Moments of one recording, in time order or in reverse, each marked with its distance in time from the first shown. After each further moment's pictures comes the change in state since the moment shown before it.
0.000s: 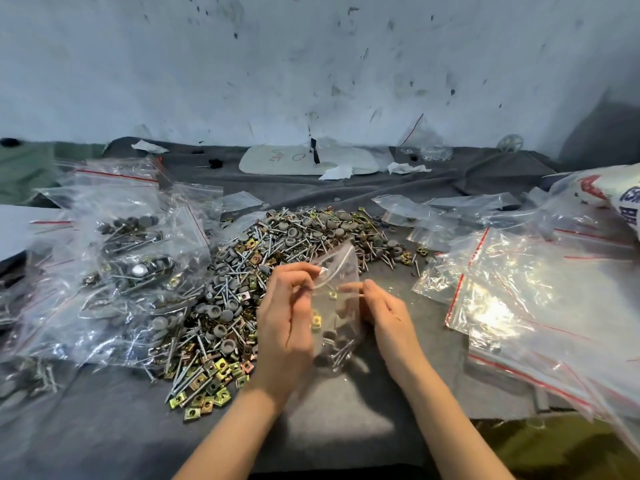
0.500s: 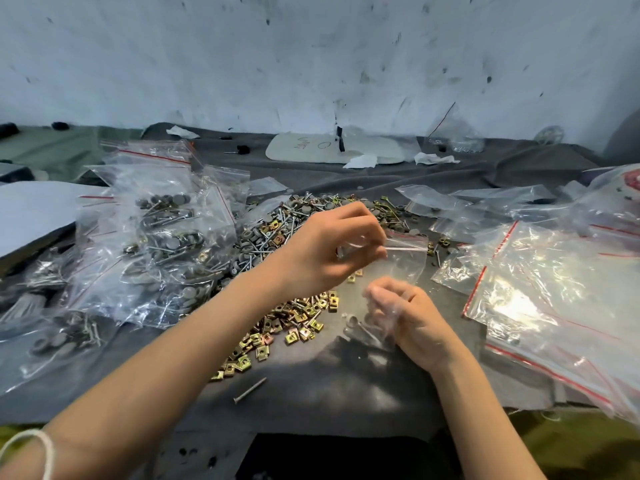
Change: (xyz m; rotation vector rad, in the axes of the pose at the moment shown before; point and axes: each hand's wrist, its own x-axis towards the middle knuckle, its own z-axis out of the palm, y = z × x) left_hand 0.074 0.041 -0.016 0.323 -0.667 0.246; right_hand -0.006 -0.006 -0.018 0.373 -0.350 0.160
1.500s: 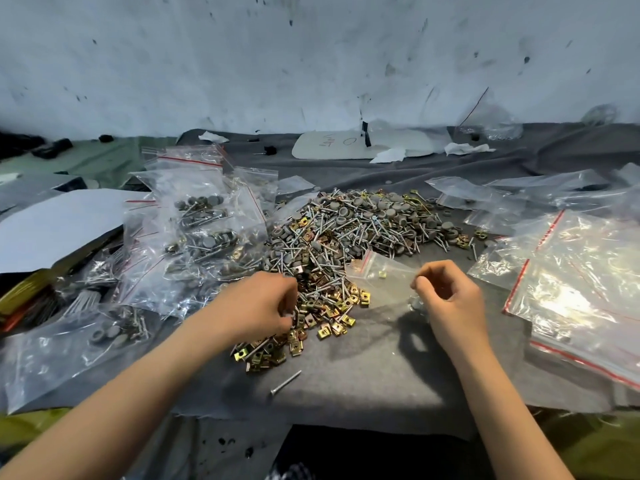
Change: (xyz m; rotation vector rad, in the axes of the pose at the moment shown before) left_hand -0.096 -0.032 -0.033 0.485 -0.512 -0.672; right_hand 0.004 0.013 0.002 -0.678 0.497 -0.388
